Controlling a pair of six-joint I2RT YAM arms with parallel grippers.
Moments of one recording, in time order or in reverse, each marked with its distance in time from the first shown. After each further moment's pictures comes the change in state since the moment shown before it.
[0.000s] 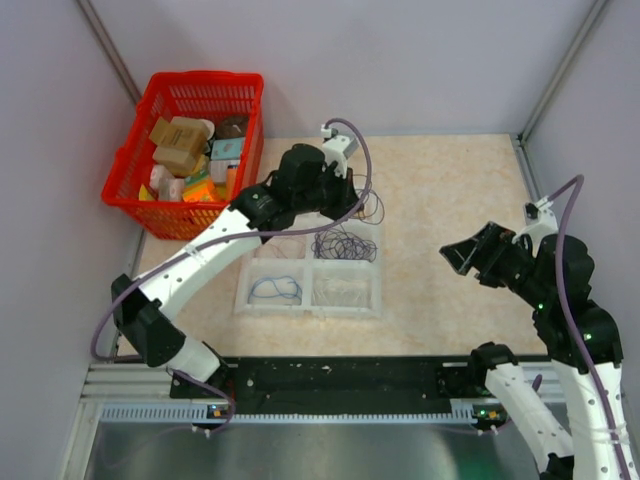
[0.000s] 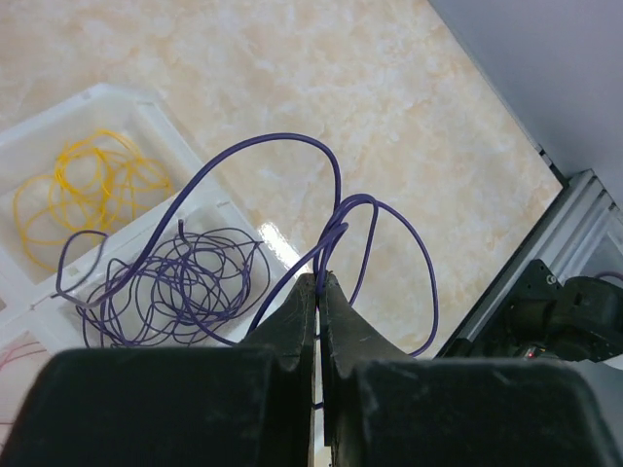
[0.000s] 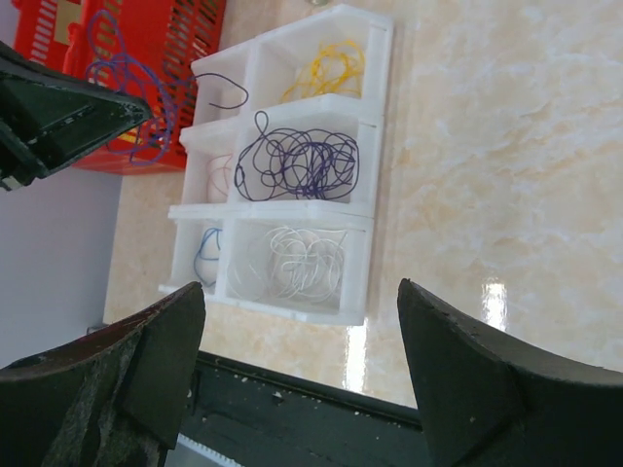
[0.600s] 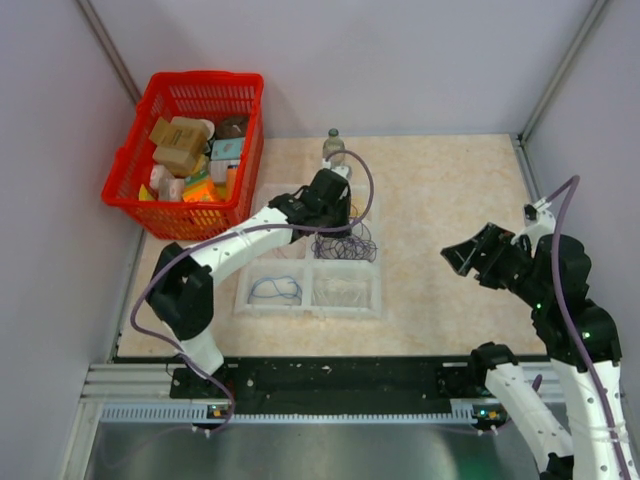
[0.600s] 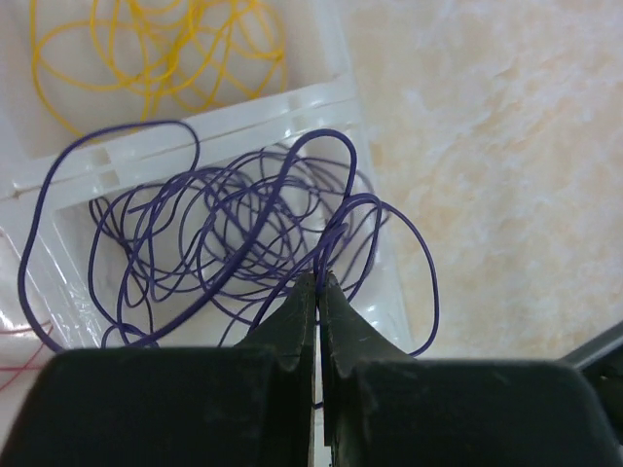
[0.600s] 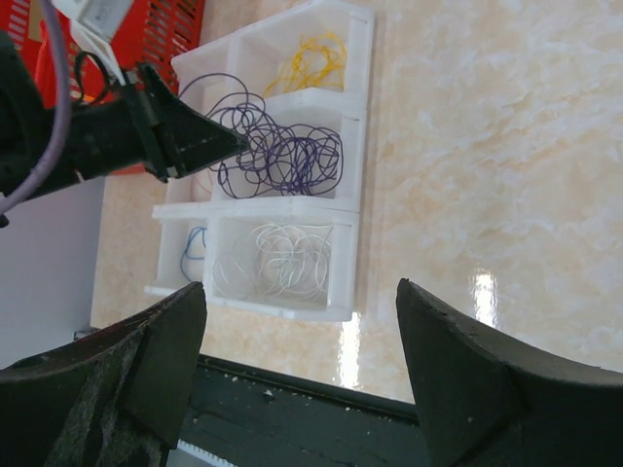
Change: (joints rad) left arm 0.021 0.221 -0.087 -0.027 -0.180 -0.205; right arm 0.000 0.002 -0.003 -0.032 0.040 -0.008
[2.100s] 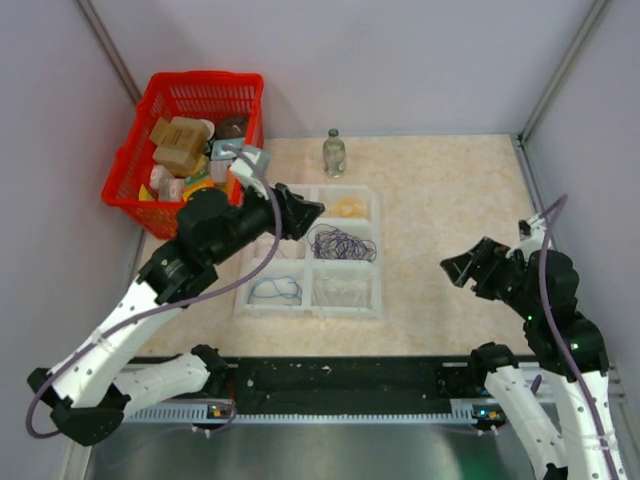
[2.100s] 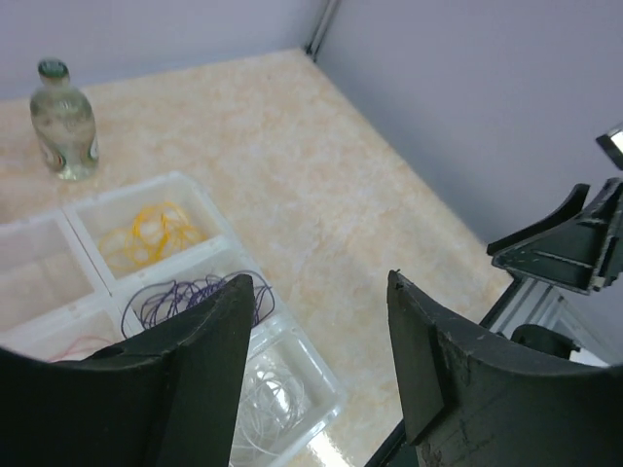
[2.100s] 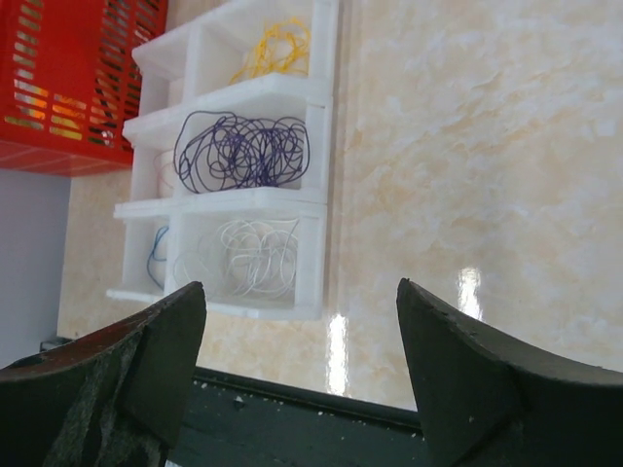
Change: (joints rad) left arm 0.002 -0.686 -0.211 0.135 0.042 0.137; right arm 0.000 -0.080 -0.165 0.041 0.010 -0.002
